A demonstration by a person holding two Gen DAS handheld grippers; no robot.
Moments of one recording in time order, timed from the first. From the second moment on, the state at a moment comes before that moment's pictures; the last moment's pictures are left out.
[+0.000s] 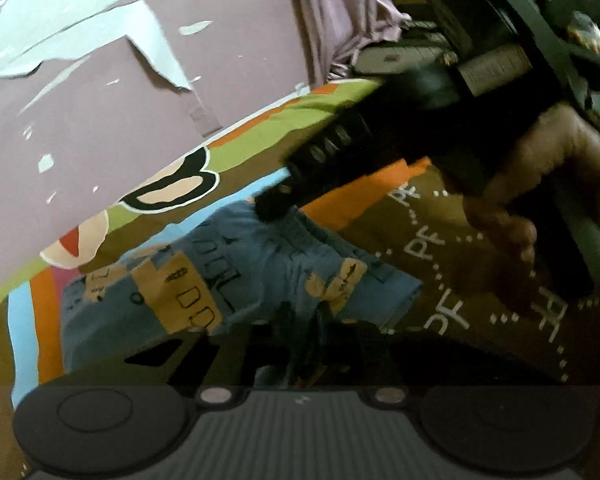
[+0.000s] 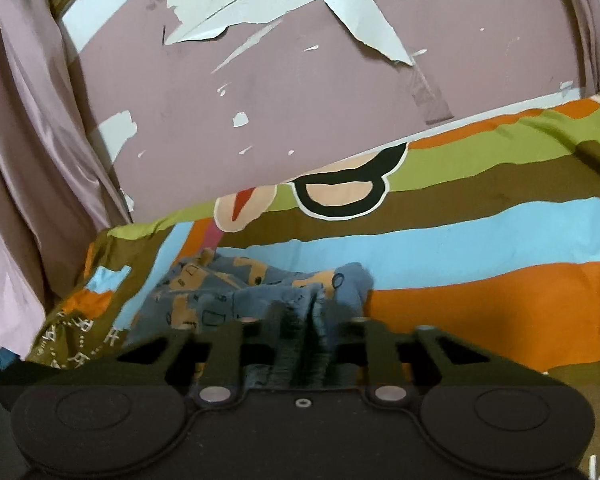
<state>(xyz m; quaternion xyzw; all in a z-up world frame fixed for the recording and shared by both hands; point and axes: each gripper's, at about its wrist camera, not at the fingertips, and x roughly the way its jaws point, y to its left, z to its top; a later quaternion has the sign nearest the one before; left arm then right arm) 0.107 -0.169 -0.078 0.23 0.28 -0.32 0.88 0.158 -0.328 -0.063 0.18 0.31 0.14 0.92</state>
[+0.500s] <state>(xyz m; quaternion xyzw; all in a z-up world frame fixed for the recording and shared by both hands) 0.106 -0.147 -0.066 0.16 0.33 -0.37 0.86 0.137 -0.319 -0.051 0.10 0.33 0.08 0.93</state>
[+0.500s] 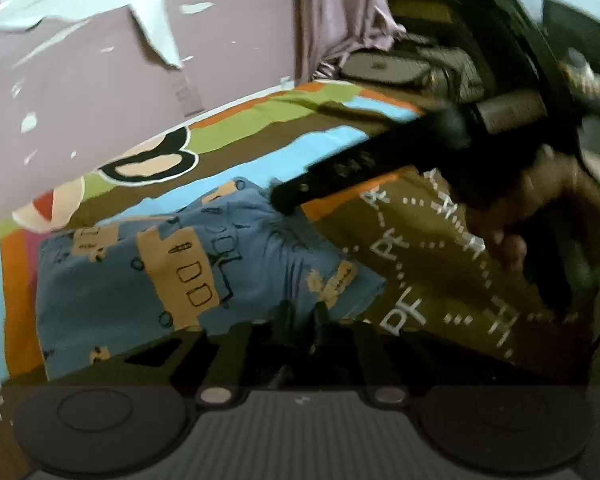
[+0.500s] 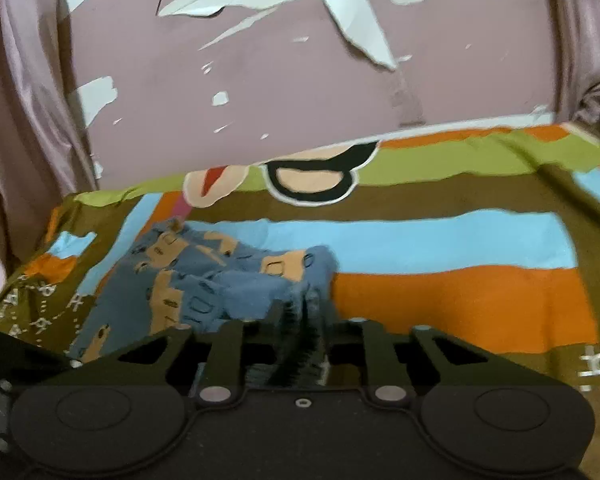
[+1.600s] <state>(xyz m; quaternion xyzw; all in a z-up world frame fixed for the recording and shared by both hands) 0.126 -0.055 -0.059 0.08 0.42 -0.10 0.90 0.090 -0.257 -0.052 0.01 0.32 0.02 0.95</state>
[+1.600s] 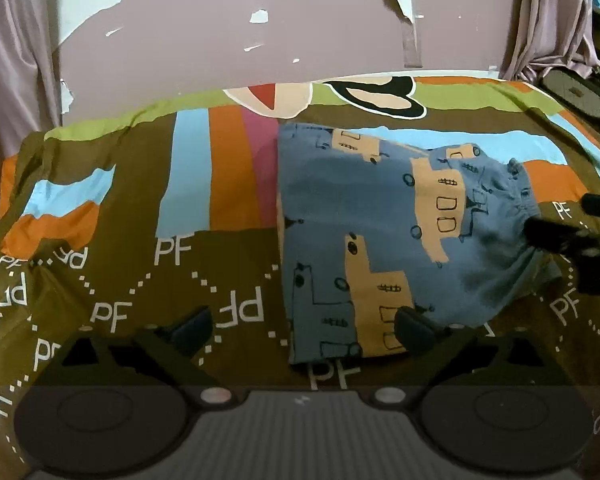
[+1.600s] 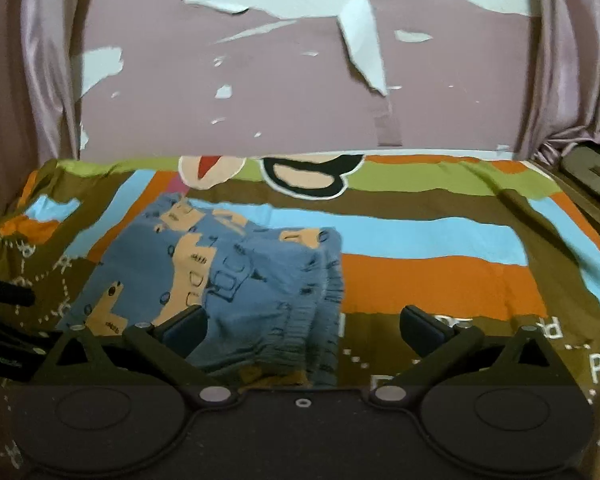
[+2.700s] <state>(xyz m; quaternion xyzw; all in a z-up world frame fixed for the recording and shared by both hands) 0.144 -0.039 -0.064 0.01 0.43 -0.07 0.90 0.137 -0.287 -0.051 0.04 0.32 0.06 0.95</state>
